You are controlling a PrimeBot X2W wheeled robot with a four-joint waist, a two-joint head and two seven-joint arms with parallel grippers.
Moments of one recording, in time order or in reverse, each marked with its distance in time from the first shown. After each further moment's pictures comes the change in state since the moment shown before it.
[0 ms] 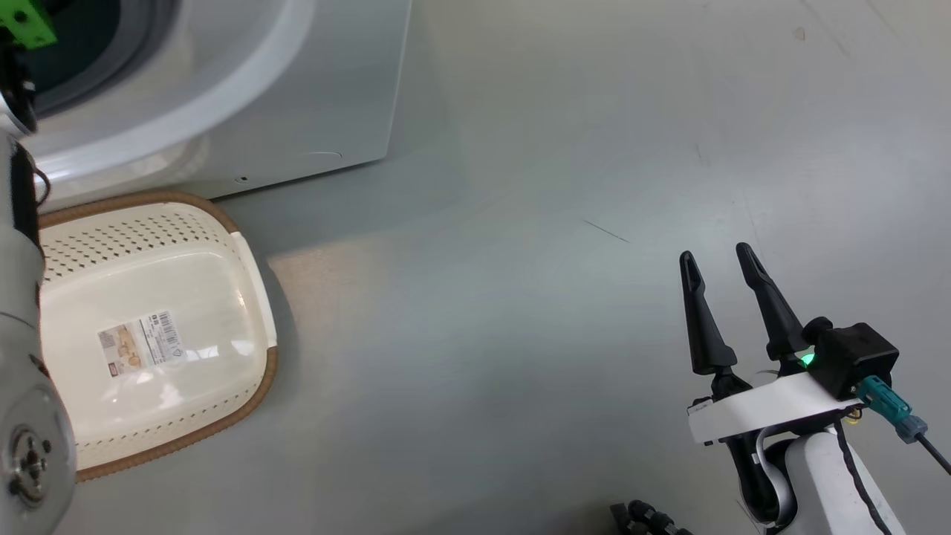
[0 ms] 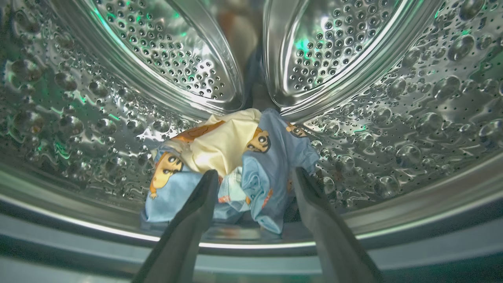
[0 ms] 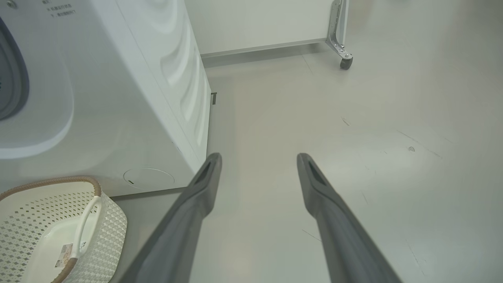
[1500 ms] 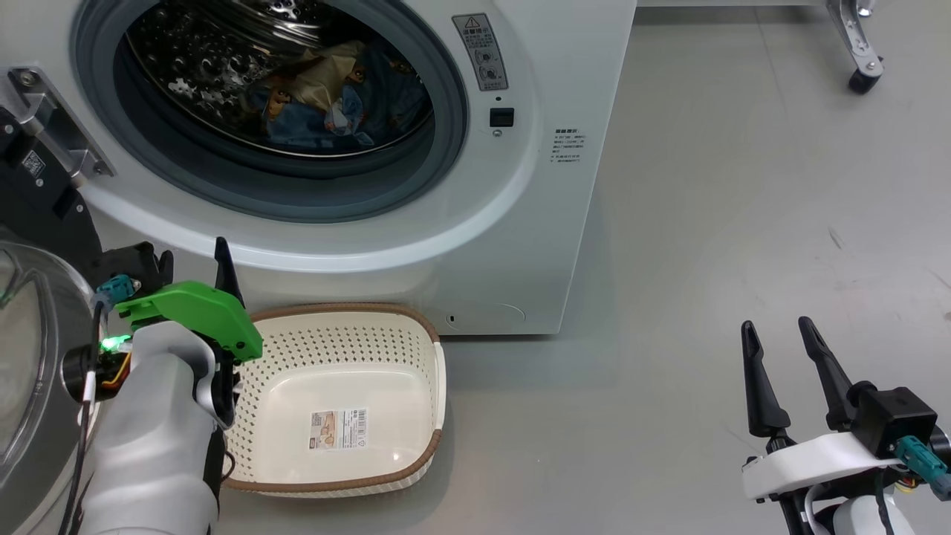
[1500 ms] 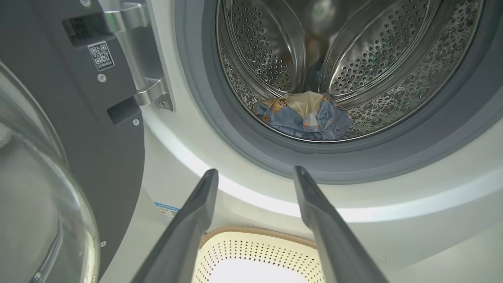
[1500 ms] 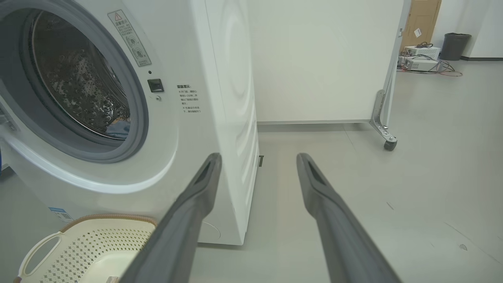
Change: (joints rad) left arm 0.597 -0.190 -0.007 -0.029 -0.162 -0.213 -0.199; right arm 0.139 -0.021 -0.151 0.038 -0.103 0.011 0.000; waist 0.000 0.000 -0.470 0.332
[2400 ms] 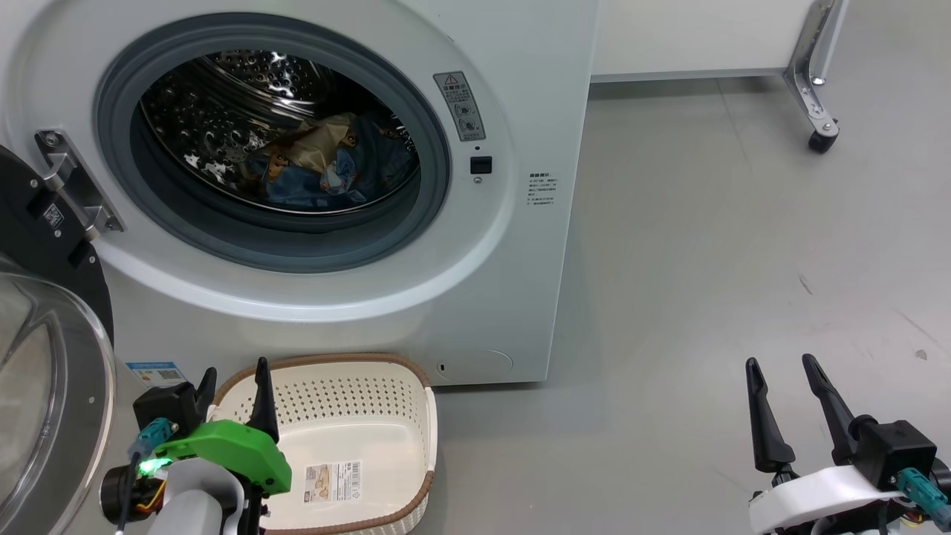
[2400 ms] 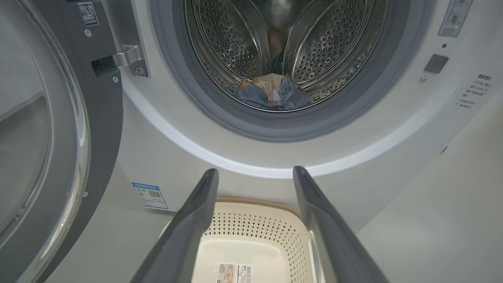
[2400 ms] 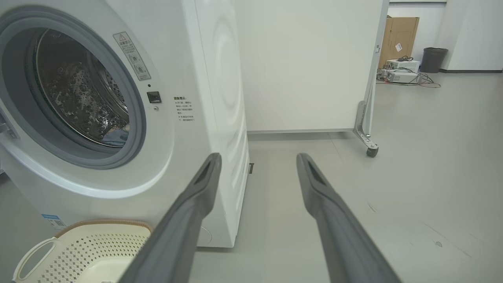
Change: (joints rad) left arm 0.427 0.004 -0.143 -0.367 -0.132 -0.009 0.000; right arm 0.072 -0.010 0.001 -0.001 -0.002 0.000 0.000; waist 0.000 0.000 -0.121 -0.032
